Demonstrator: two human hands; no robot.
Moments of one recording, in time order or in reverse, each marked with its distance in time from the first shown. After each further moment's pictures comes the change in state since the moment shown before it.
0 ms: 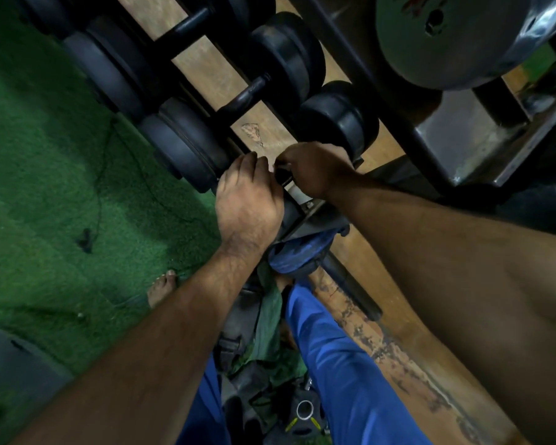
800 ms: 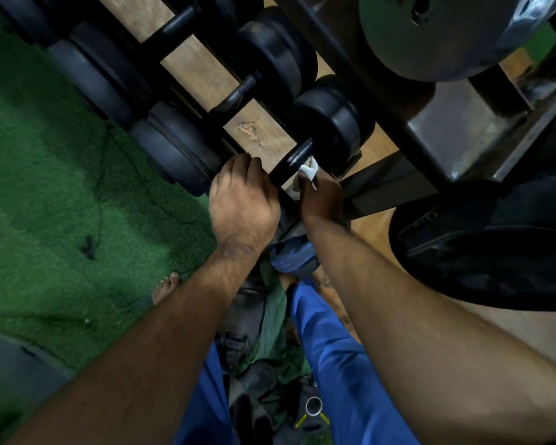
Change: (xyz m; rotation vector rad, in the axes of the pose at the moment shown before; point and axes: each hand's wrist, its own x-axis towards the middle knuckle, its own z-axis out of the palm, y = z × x) left_hand -0.002 0.003 0.003 0.034 0.063 -0.024; right_hand -0.032 -0.020 0.060 0.886 0.446 0.654
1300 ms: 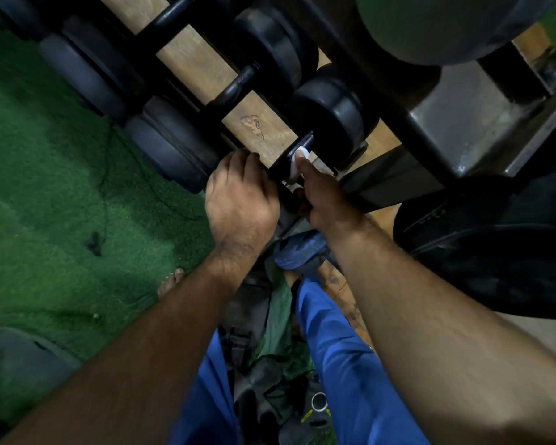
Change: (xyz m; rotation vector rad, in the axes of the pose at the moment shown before) left_hand 0.000 0.002 -0.001 0.011 0.001 0.008; right_hand 0.009 -0.016 -0.008 0.668 -0.337 0.502
